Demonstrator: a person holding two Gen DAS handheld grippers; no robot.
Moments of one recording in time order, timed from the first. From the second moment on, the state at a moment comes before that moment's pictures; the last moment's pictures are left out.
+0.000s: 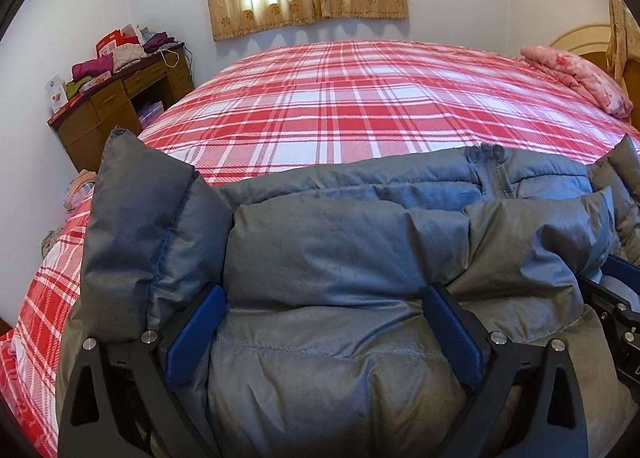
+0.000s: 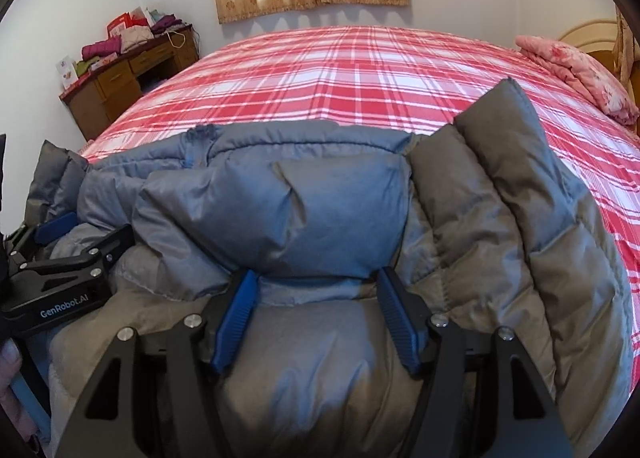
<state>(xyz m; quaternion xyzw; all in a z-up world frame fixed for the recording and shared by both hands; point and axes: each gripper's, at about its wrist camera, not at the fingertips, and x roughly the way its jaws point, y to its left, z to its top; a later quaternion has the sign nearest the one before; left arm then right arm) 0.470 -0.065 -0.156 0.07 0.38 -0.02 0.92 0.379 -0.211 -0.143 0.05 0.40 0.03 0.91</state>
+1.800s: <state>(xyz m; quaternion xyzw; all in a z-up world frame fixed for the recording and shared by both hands) 0.383 0.018 -0.140 0.03 0.38 0.05 0.92 0.324 -0.139 -0.142 -0.06 0.40 0.02 0.91</state>
